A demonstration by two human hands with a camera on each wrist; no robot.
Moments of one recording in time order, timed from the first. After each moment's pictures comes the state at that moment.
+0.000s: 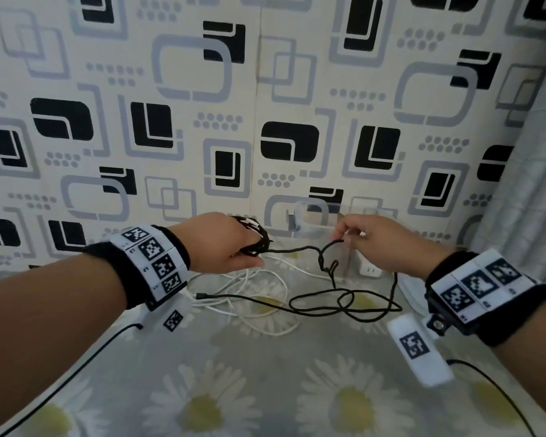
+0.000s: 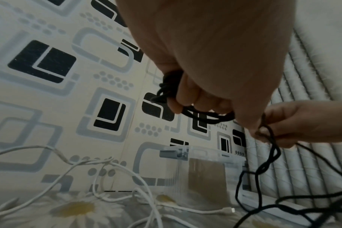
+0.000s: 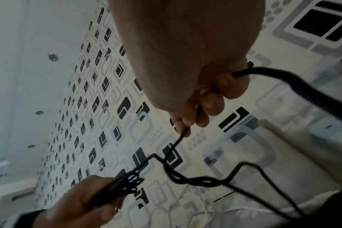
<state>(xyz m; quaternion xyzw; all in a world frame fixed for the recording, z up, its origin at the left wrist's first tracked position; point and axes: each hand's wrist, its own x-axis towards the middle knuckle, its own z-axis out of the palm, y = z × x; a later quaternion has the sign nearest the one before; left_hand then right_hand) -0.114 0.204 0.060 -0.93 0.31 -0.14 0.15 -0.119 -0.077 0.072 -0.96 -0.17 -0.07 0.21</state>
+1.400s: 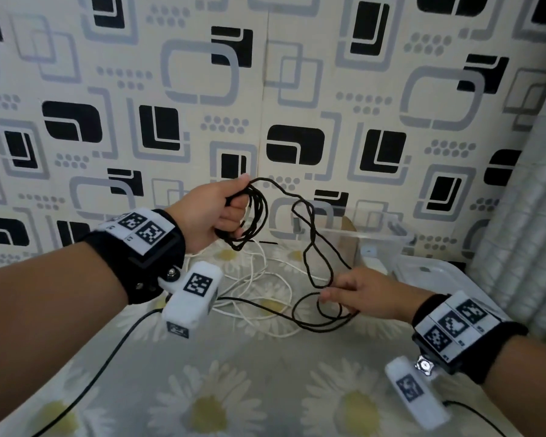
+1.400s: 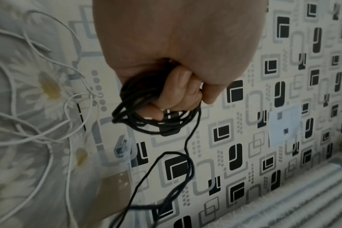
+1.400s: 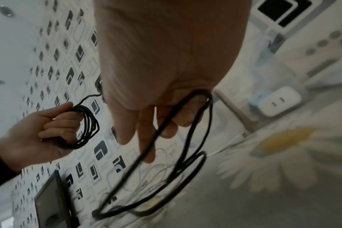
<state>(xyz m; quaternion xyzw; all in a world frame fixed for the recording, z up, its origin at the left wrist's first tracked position) -0.122 0.205 0.091 -0.69 0.11 0.07 -0.71 -0.118 -0.074 0.008 -0.93 -0.22 0.08 0.28</state>
